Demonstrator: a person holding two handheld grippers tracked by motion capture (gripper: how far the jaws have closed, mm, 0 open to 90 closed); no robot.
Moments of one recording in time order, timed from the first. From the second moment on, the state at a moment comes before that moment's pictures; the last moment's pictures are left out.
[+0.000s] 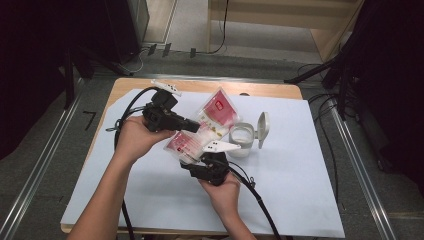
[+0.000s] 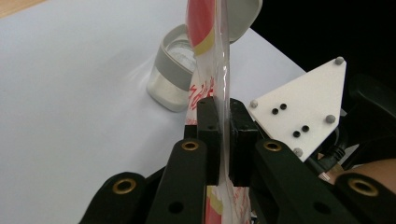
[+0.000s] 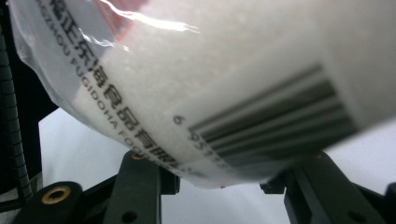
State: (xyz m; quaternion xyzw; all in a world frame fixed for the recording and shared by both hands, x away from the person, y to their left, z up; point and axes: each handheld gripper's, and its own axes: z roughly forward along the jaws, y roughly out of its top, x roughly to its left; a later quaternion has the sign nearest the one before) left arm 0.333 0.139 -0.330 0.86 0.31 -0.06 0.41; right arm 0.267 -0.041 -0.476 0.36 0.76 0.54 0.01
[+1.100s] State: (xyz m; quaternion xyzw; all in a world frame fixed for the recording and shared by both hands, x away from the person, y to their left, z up) left arm 0.317 0.167 -0.345 0.84 0.32 -0.06 0.43; right arm 0.276 -0.051 -0.484 0.39 0.76 0.52 0.01
